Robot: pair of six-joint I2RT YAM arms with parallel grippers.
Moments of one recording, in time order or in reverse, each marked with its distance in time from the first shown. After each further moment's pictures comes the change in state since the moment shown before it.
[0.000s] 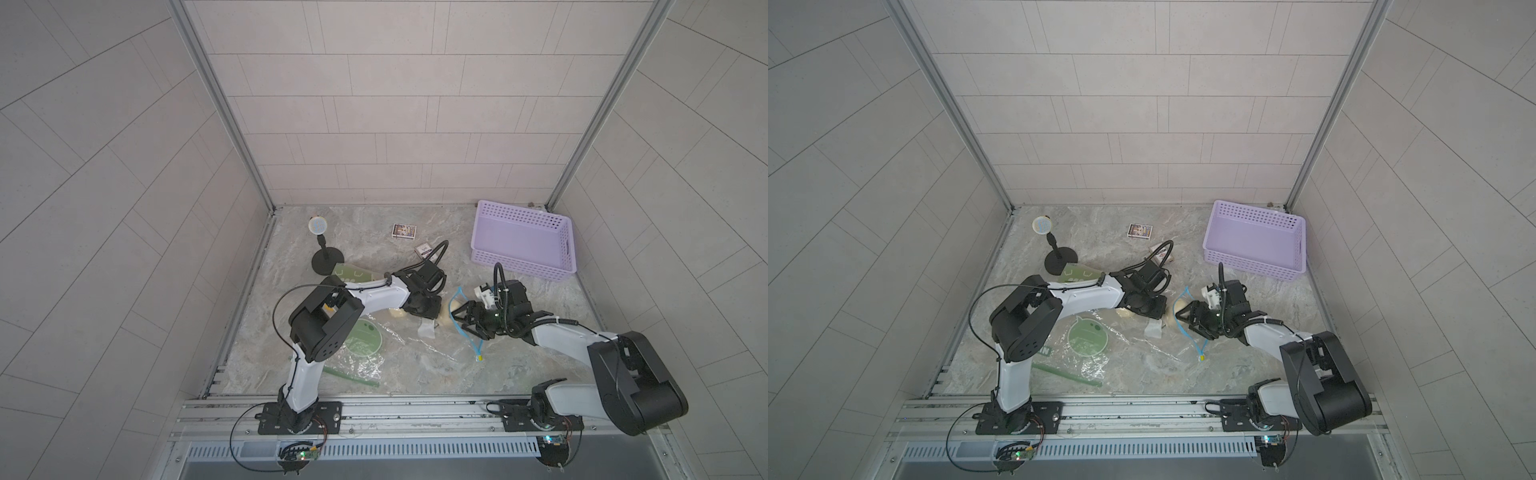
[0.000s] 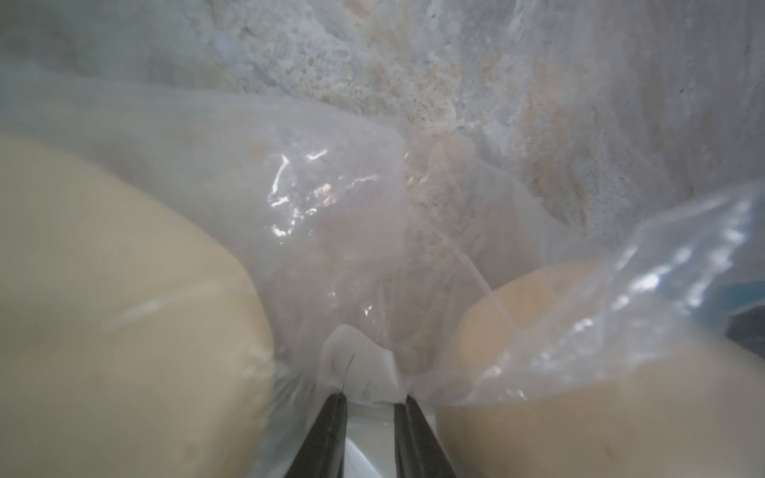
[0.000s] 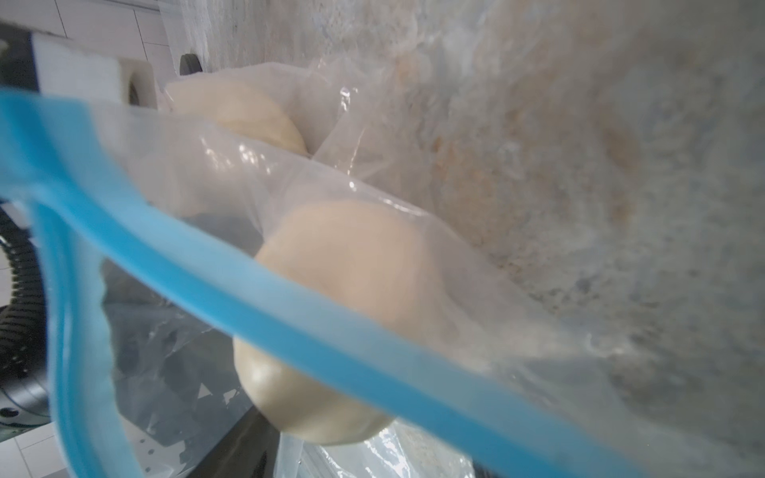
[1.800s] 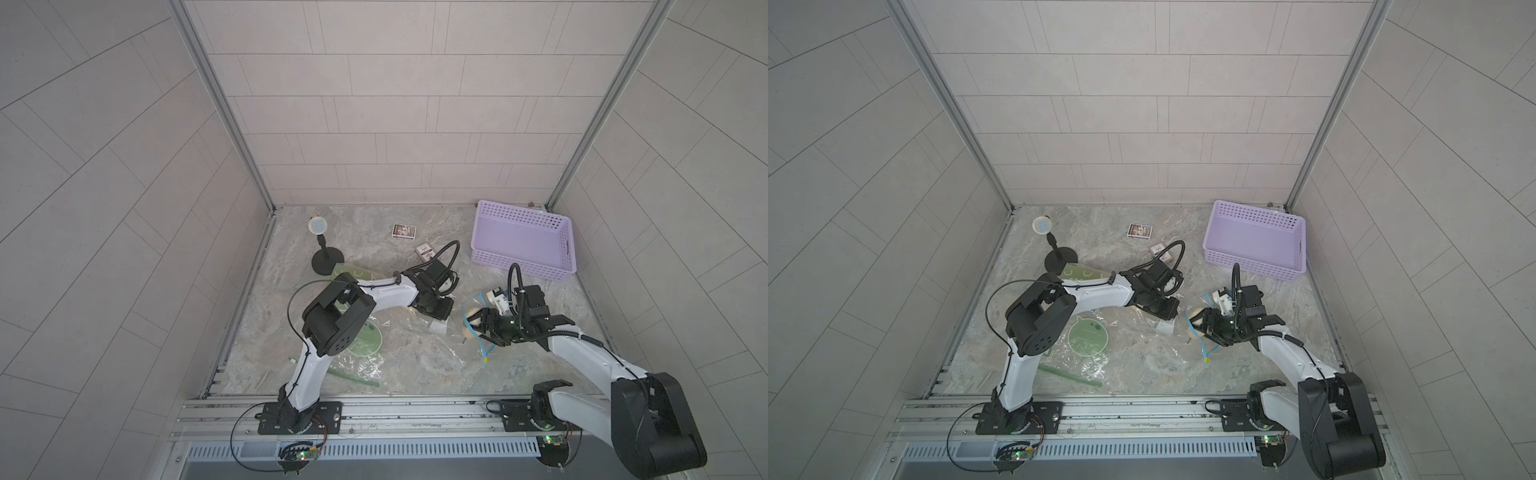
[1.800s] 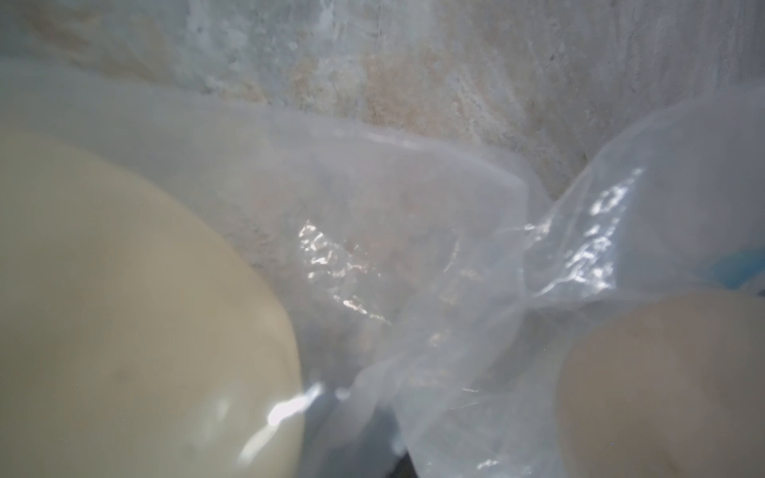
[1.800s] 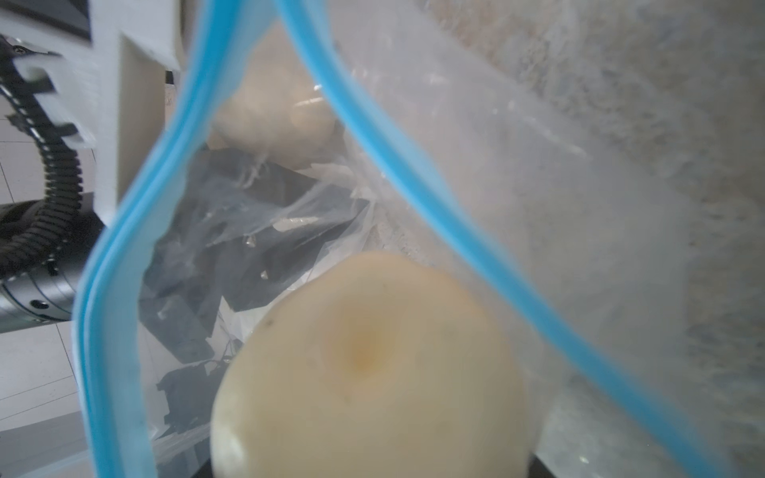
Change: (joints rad) left arm -0.010 0.090 0.078 0.050 0.143 0.112; right arm -0.127 -0.243 -0.008 -0.379 -0.041 -0.240
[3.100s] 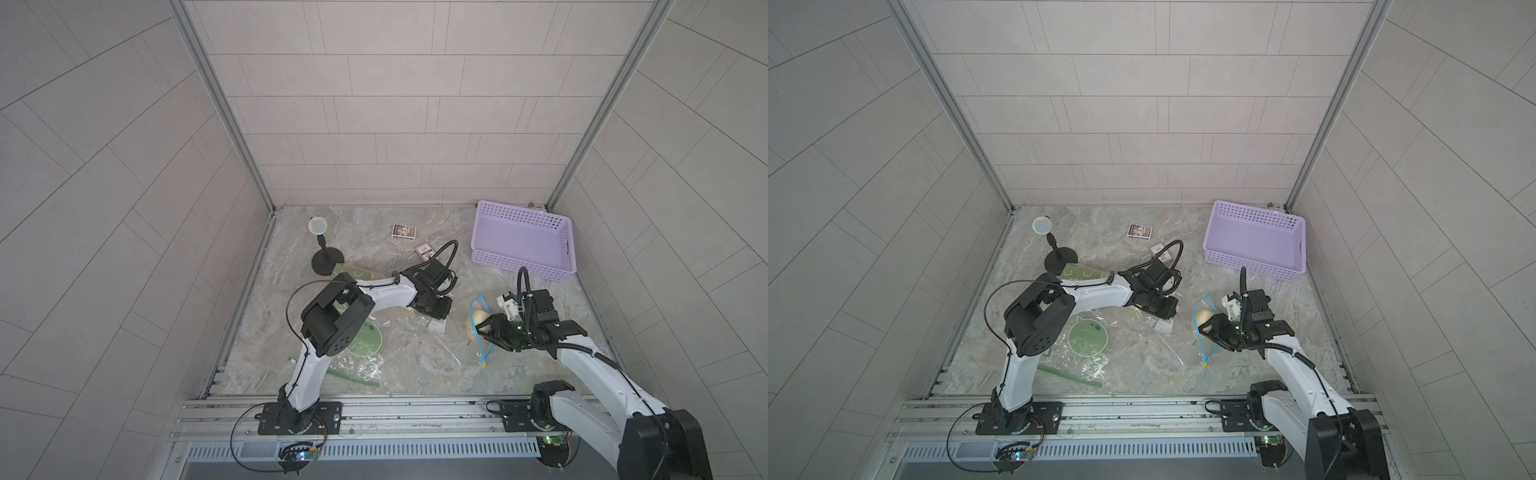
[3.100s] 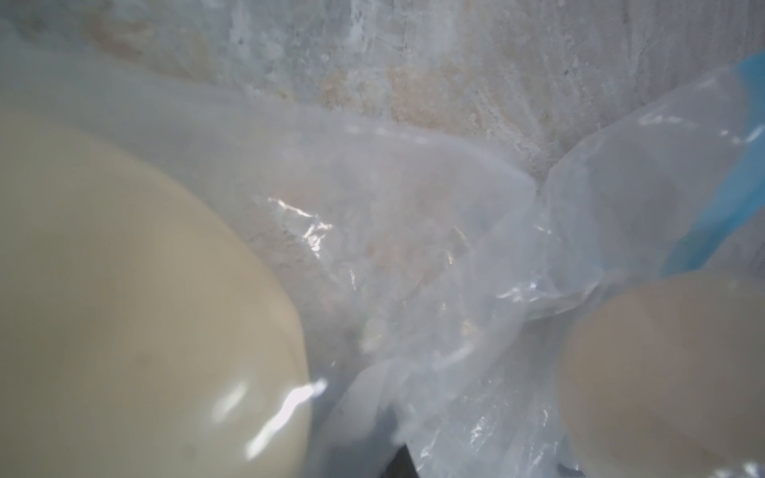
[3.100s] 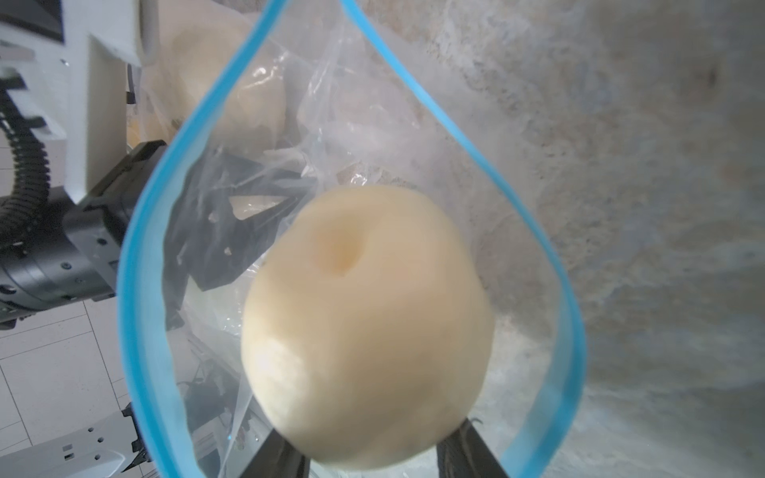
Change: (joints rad) left arm 0.005 -0.007 -0.010 0.008 -0.018 -0.018; right arm -0.021 -0.182 0.014 -0.232 0.118 0.000
